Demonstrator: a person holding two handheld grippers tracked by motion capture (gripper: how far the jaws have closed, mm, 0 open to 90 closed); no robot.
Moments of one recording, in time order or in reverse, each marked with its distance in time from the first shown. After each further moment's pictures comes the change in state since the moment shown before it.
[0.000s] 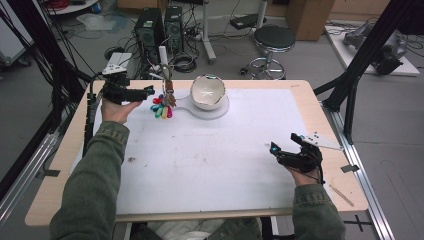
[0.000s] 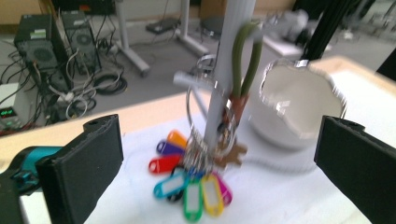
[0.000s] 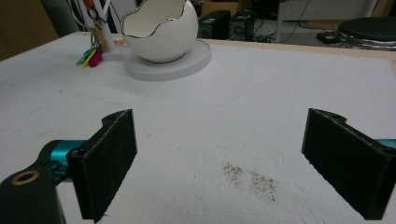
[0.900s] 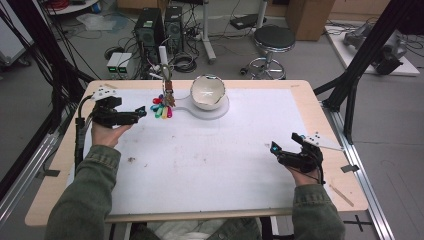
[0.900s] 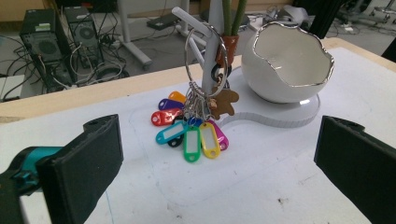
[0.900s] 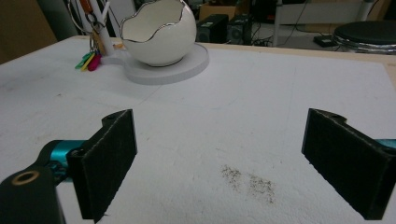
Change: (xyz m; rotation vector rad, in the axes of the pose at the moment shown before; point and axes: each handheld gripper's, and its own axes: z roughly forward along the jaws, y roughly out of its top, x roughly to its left) left arm -0.009 -0.046 -0.043 -0.019 0.010 0.019; right arm 0.000 0.001 -0.001 -0.019 -0.011 -0.001
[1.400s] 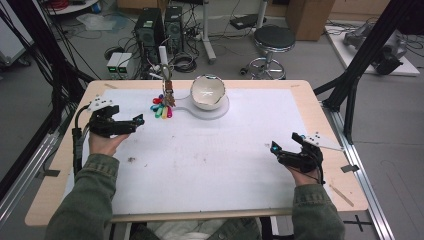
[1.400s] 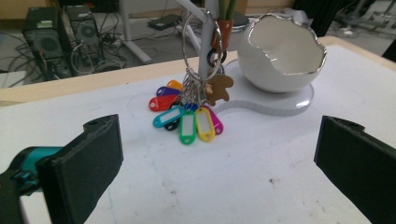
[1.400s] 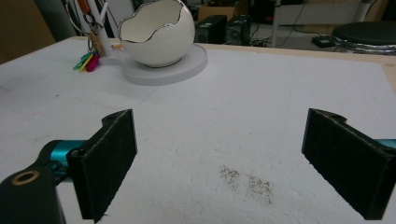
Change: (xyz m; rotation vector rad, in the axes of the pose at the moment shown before) left arm -0.006 -0.020 -0.018 -0.014 0.013 -0.010; right arm 0.000 0.000 0.000 -0.002 -0.006 0.003
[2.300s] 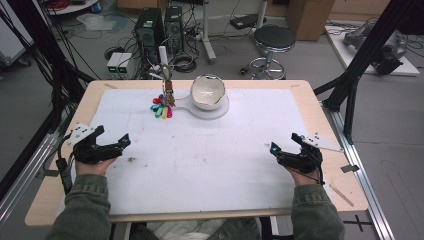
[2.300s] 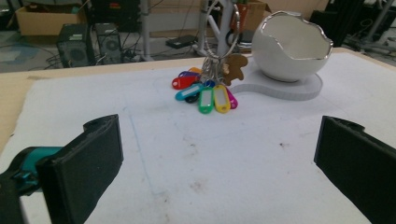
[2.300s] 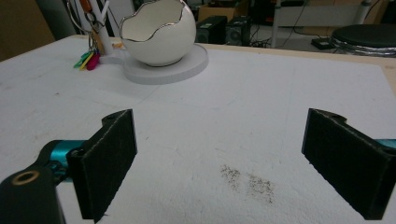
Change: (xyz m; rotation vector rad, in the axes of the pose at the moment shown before) left arm 0.007 -0.060 -0.050 -0.117 0.063 -0.058; right arm 0.002 -0.002 -0.001 0.001 0.000 -0.009
